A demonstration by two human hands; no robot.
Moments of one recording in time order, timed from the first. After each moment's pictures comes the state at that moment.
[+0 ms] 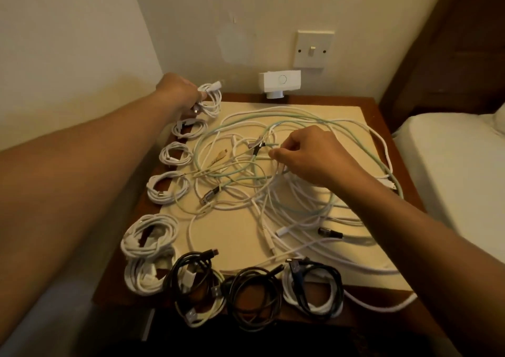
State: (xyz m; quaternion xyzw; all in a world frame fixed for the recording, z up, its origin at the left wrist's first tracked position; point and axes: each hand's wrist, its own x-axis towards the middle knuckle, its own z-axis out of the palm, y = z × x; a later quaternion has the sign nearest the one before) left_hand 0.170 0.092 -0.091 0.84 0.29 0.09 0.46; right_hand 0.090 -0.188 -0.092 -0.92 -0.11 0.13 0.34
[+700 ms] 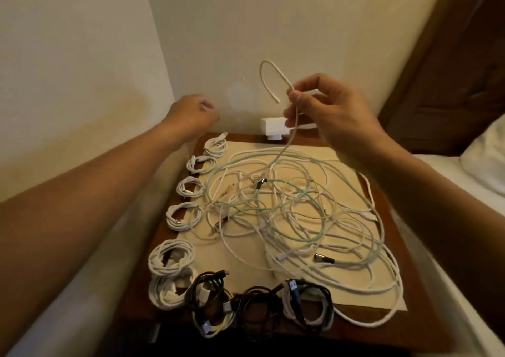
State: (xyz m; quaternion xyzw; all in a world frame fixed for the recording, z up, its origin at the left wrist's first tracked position) left_hand 0.123 0.075 -0.027 0.91 0.13 0.13 0.37; right_hand 0.087 -0.197 0.027 -0.76 -0.18 0.03 0.62
